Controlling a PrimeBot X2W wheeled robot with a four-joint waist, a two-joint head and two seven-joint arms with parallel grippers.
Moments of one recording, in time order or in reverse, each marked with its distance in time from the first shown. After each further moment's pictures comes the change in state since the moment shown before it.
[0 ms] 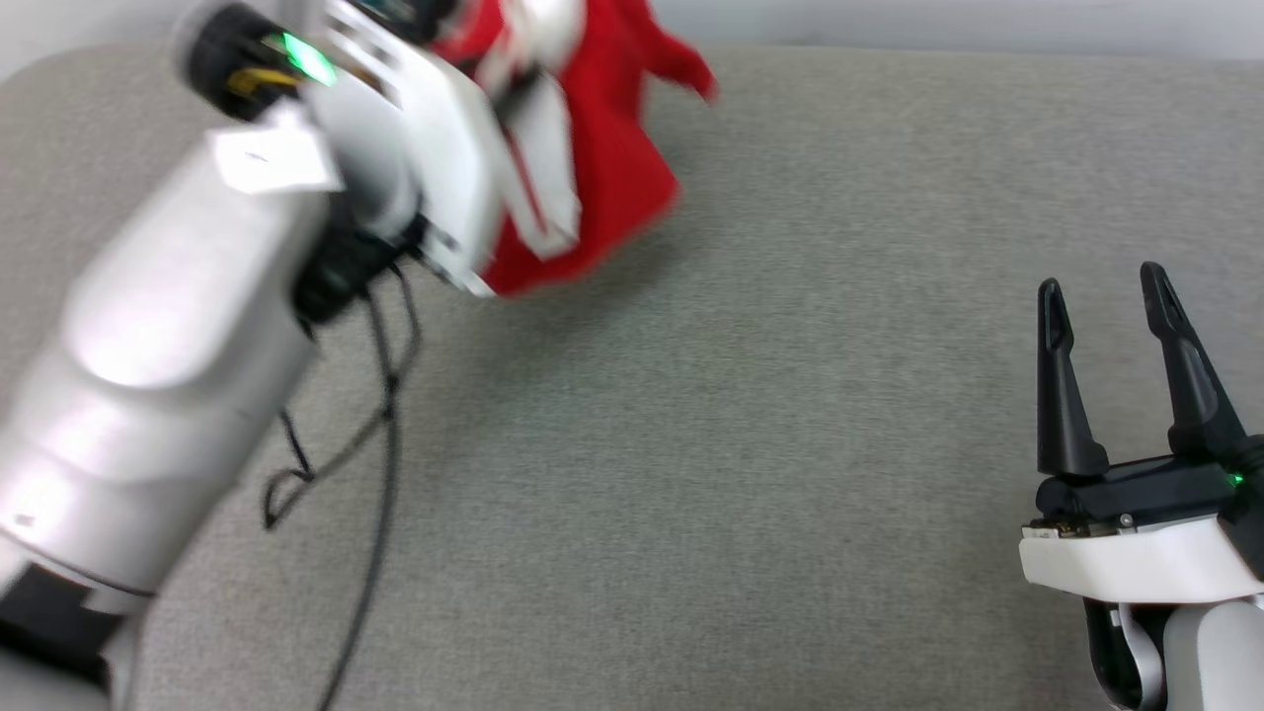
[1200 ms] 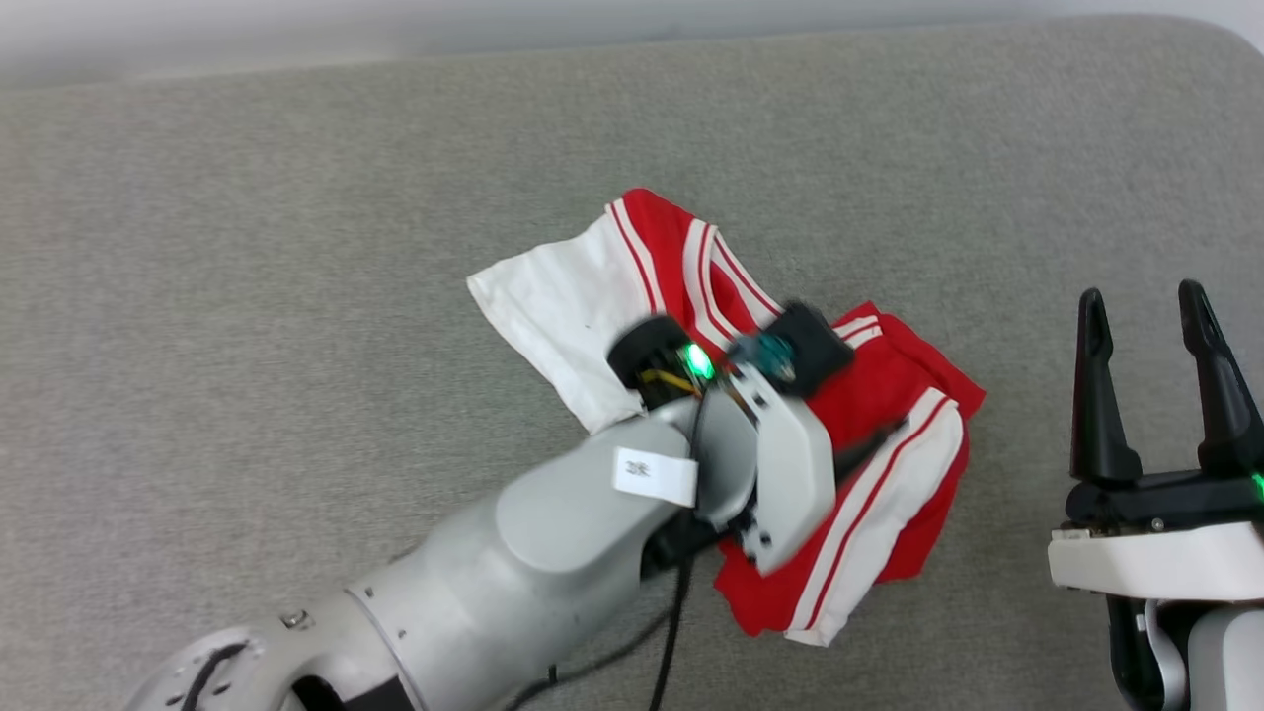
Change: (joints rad) left arm 0.169 -0.390 -0.445 0.170 -0.119 0.000 -0.300; right arm 0.008 0.000 -0.053 0.031 0.040 0.000 0.000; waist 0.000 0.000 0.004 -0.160
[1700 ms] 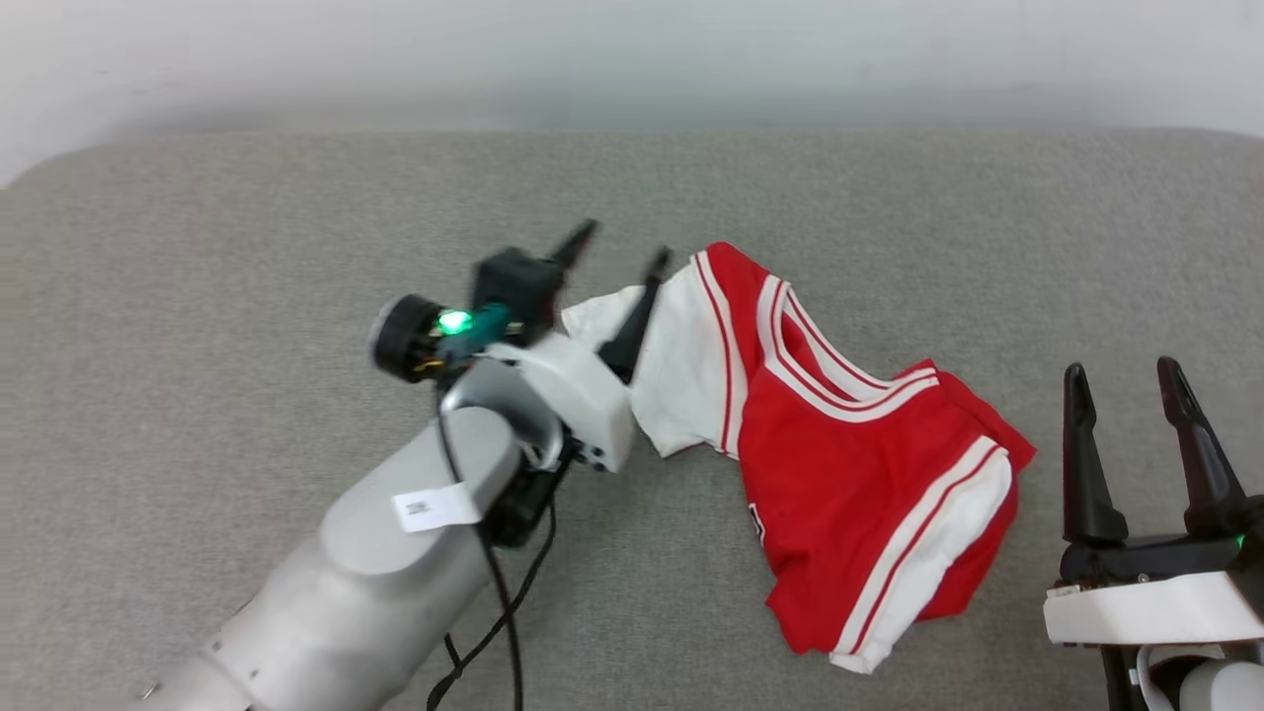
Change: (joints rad) left arm 0.130 0.148 0.292 -0.010 0.091 0.246 -0.338; right arm 0.086 0.000 -0.017 0.045 -0.018 0.000 0.000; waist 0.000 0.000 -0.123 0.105
